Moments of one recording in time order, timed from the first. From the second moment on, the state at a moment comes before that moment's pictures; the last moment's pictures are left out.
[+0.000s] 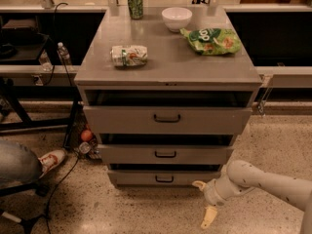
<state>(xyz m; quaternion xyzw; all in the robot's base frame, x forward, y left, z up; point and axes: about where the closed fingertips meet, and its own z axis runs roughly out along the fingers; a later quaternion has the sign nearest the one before) 0.450 -0.170 0.342 -0.65 0.70 0.24 0.18</state>
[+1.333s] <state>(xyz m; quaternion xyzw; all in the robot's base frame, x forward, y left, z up) 0.523 -0.215 0.242 -0.67 0.67 0.19 0.24</state>
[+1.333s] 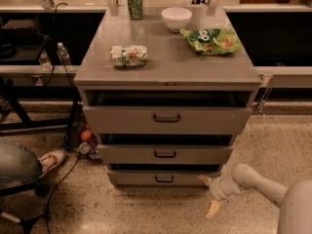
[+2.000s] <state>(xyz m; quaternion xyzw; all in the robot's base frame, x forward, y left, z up) 0.538 -0.223 0.228 -0.67 0.66 0.18 0.30</state>
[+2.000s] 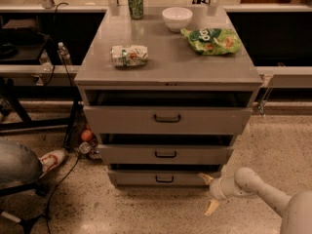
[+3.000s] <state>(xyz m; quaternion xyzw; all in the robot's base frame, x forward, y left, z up) 0.558 -0.191 0.208 -0.69 0.62 0.18 0.33</state>
